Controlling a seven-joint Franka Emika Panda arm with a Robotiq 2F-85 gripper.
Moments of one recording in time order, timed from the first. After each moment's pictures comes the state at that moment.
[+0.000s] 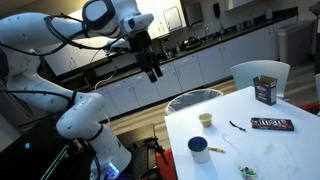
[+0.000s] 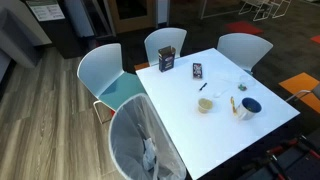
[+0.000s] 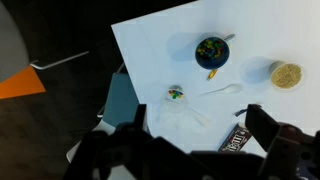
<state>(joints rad) -0.15 -0.70 0.04 -2.45 -0.18 1.87 0.17</state>
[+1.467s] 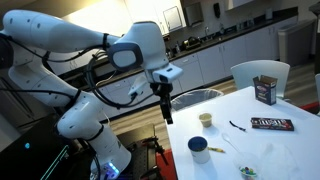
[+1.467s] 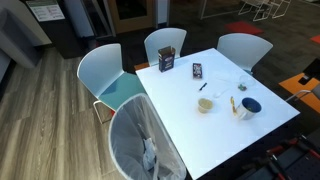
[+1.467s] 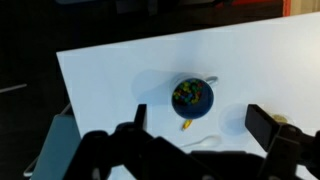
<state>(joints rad) -0.09 -0.45 -0.18 -2.62 -0.06 2.10 -0.08</state>
